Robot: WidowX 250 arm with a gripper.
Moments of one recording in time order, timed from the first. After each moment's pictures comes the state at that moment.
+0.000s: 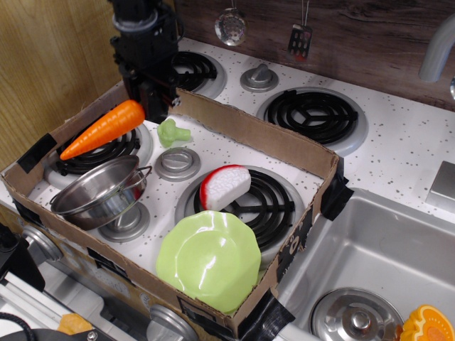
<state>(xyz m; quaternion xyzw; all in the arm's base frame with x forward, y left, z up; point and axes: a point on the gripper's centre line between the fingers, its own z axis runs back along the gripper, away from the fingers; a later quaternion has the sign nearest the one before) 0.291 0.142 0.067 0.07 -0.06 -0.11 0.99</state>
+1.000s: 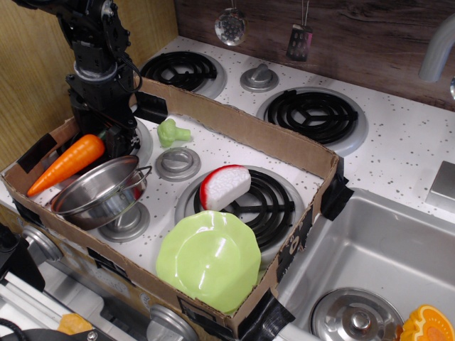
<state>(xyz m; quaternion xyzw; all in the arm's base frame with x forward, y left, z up) 0.264 0.179 0.036 0.14 -0.05 -0.06 0.99</state>
